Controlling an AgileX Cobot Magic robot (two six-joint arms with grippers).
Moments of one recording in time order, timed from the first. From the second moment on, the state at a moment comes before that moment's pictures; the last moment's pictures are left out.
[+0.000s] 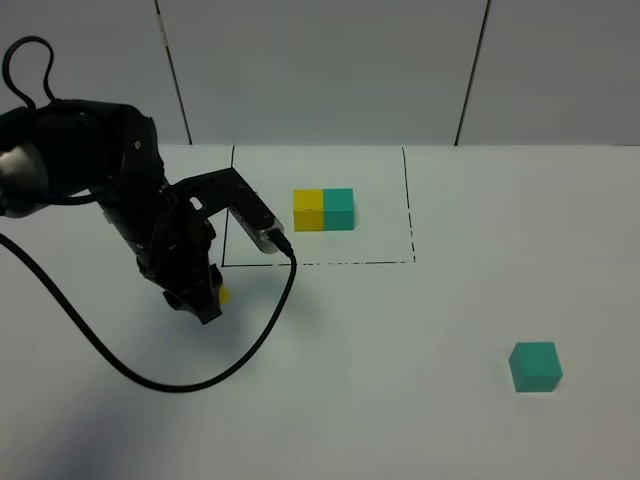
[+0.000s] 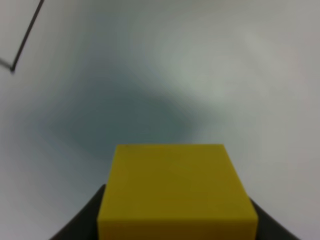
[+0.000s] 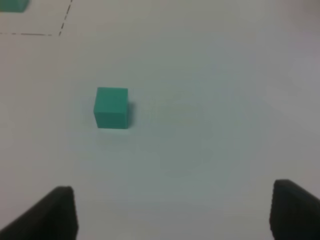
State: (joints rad) left arm -0.37 1.95 -1.43 -0.12 0.90 0.77; right arm -0.04 0.05 -0.49 0.09 1.05 -0.14
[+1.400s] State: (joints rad) left arm -0.68 2.42 -1.96 0.02 1.00 0.99; right arm -0.04 0.05 -0.49 0.09 1.05 -0.14
